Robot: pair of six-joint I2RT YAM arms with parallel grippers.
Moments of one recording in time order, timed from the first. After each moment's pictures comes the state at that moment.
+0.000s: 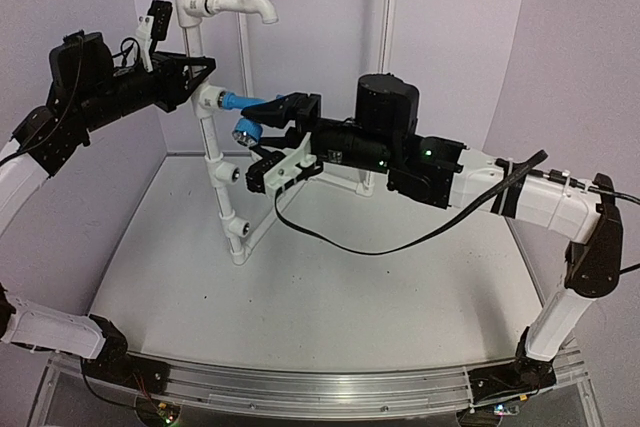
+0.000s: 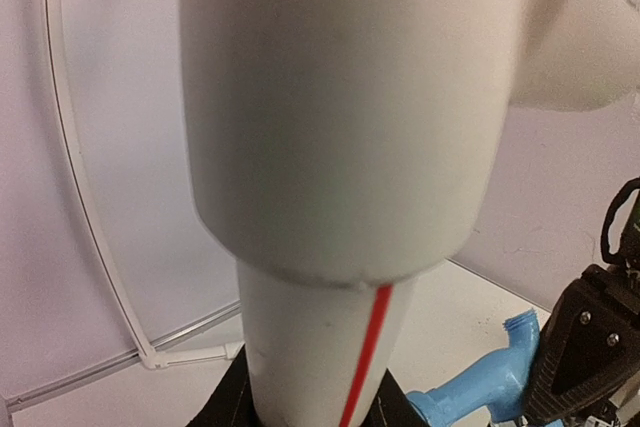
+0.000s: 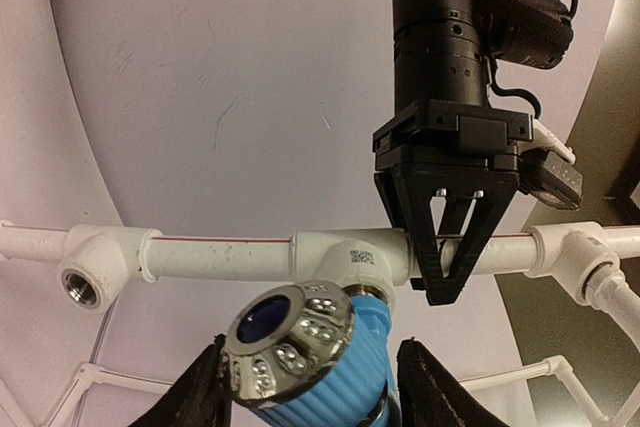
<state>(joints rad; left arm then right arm) -0.59 1.14 1.47 -0.32 0.21 -0.04 1.05 1.73 1.64 0.13 -0.25 -1.62</state>
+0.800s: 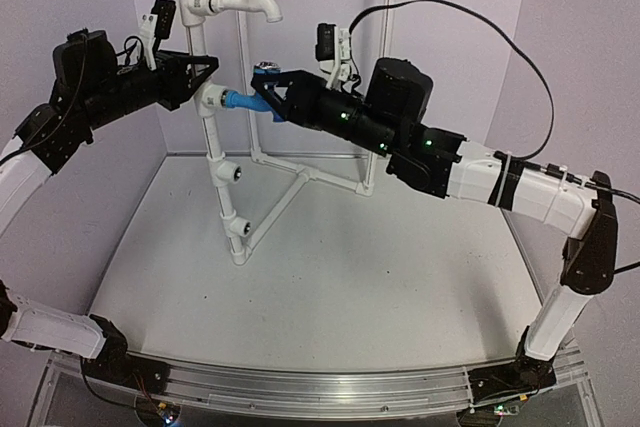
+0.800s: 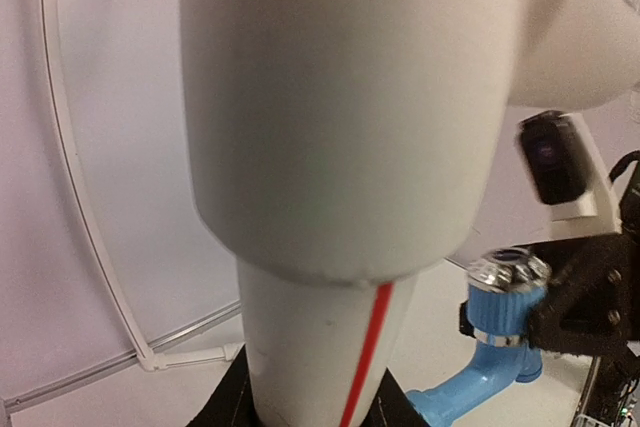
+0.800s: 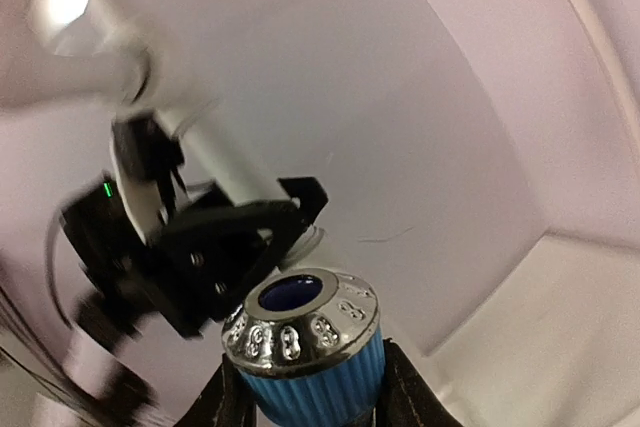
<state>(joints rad) -0.59 1.16 1.49 -0.32 0.21 -0.04 1.00 1.76 1.68 0.31 -0.15 0.67</state>
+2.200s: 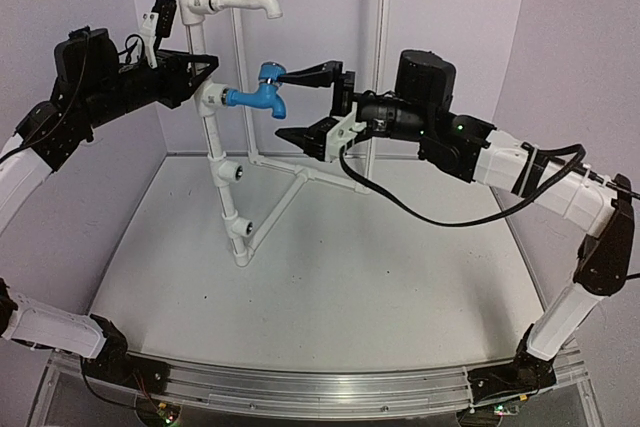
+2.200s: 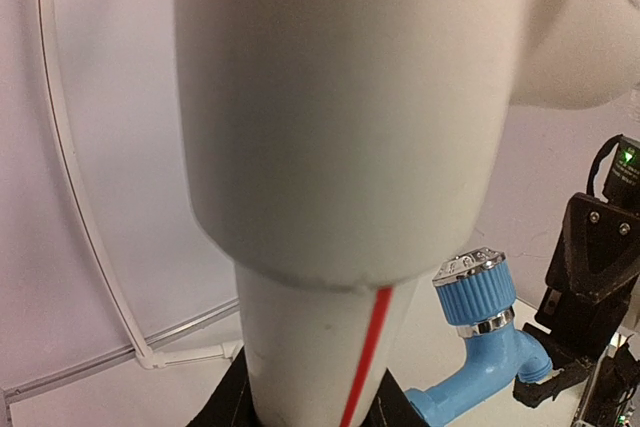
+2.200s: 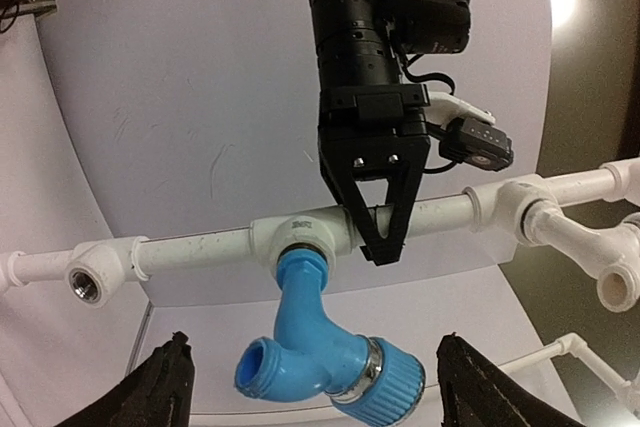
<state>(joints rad) -0.60 1.17 1.51 -0.34 0.18 -0.06 0.89 1.66 1.64 0.10 -0.58 -1.44</state>
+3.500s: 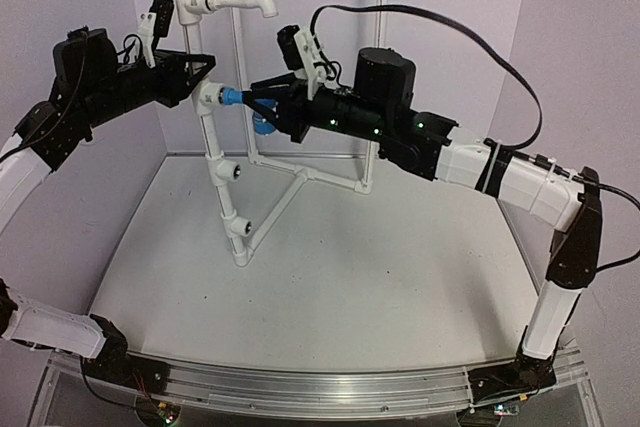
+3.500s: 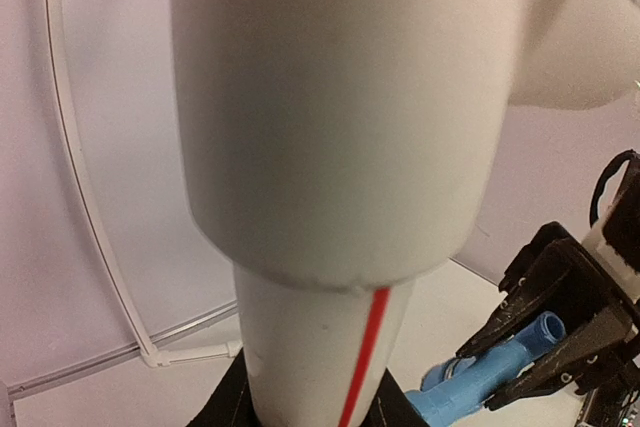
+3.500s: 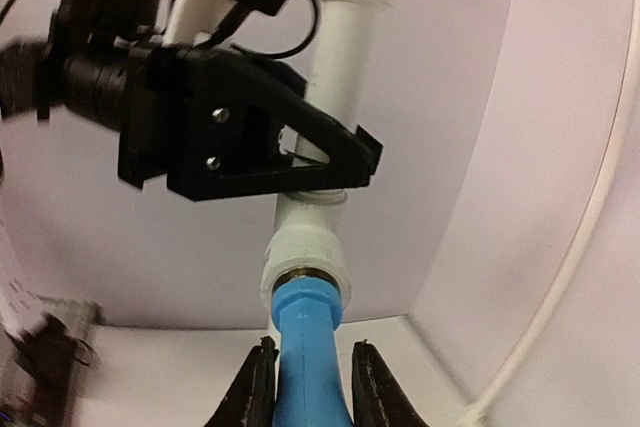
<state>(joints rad) -0.59 1.17 1.51 -0.34 0.17 -0.06 0.98 1.83 1.83 0.12 -0.30 -0.17</state>
